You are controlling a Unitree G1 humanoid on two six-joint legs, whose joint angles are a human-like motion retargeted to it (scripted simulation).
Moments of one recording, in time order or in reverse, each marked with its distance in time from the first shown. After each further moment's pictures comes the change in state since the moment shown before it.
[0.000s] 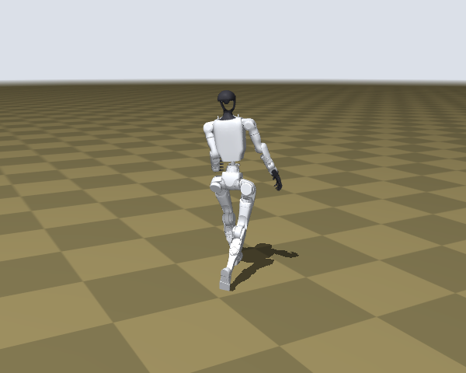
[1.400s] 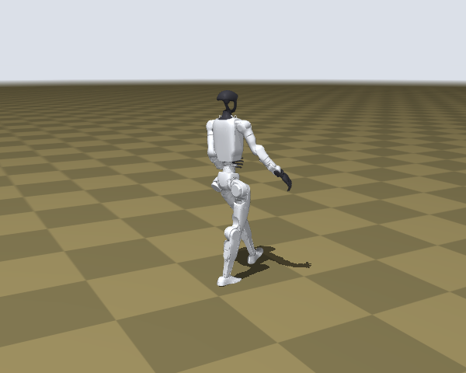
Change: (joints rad) left arm 0.057 0.053 -0.170 -0.078 0.061 -0.036 0.050; right arm -0.068 -0.123 -0.042 -0.133 0.097 0.040 0.085; waist 0.017 0.092 0.050; left_leg -0.032 0.086 0.248 -0.106 0.044 0.021; right_leg -0.056 -0.037 -0.083 -0.488 -0.640 -0.281
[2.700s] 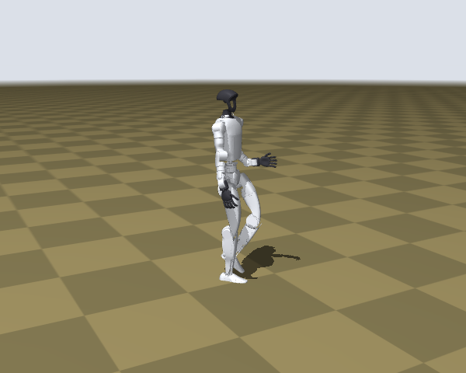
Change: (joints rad) left arm -0.071 -0.064 -0.015 0.000 -0.125 0.016 0.011; right arm 0.073 0.109 -0.142 0.274 0.187 0.093 0.111; waist -0.186 0.024 0.084; left_leg 0.230 -0.024 -0.126 0.657 0.181 -0.128; right_leg -0.122 -0.101 0.043 0.072 0.087 0.021
